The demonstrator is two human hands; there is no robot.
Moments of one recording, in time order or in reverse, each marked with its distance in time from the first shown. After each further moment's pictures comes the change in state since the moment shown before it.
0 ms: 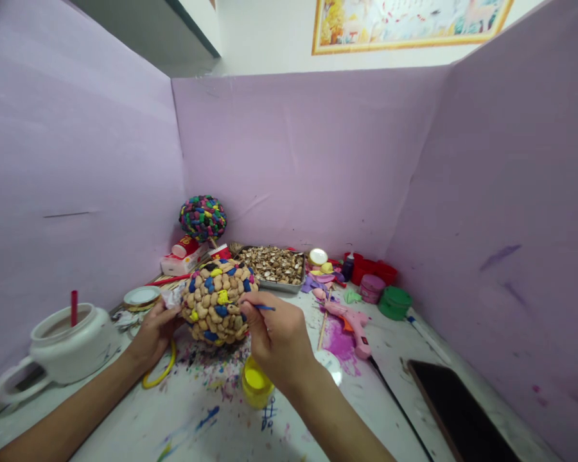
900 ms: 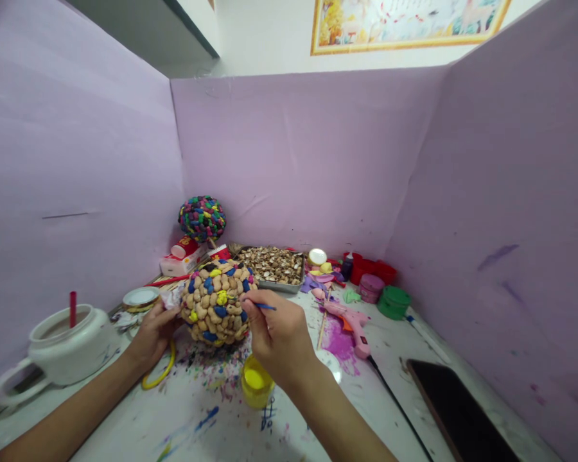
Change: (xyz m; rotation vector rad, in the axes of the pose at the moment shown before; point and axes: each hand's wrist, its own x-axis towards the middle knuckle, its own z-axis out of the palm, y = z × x) left_hand 0.001 -0.001 0.000 -0.038 -0.021 -0.007; right_hand -0.002 0.005 0.000 0.001 -0.014 0.030
